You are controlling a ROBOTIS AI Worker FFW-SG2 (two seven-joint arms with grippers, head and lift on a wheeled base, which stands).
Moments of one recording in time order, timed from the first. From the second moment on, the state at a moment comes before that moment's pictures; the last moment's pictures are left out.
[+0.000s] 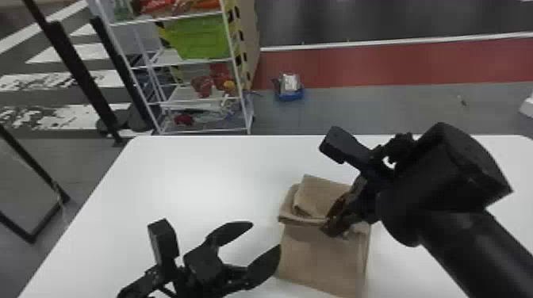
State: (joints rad) left arm 0.45 0.00 0.19 -2.00 0.08 0.33 -0.88; right arm -0.44 -0.13 0.63 -1.62 0.67 1.10 1.36
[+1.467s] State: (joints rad) left arm 0.34 0.00 0.02 -1.99 0.02 0.37 -0.74; right arm -0.48 -0.13 0.41 -1.70 0.52 1.08 1.36
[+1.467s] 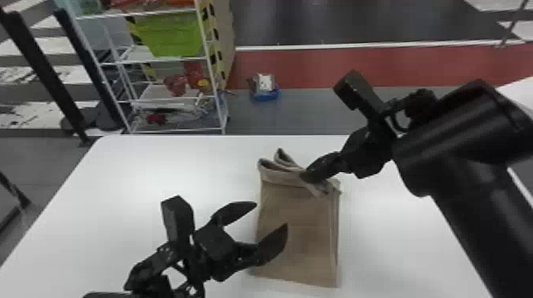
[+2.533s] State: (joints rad) left arm 0.00 0.00 -0.06 -1.61 -0.24 0.35 -0.56; right arm -0.49 -0.20 0.38 -1.77 0.41 1.13 1.36
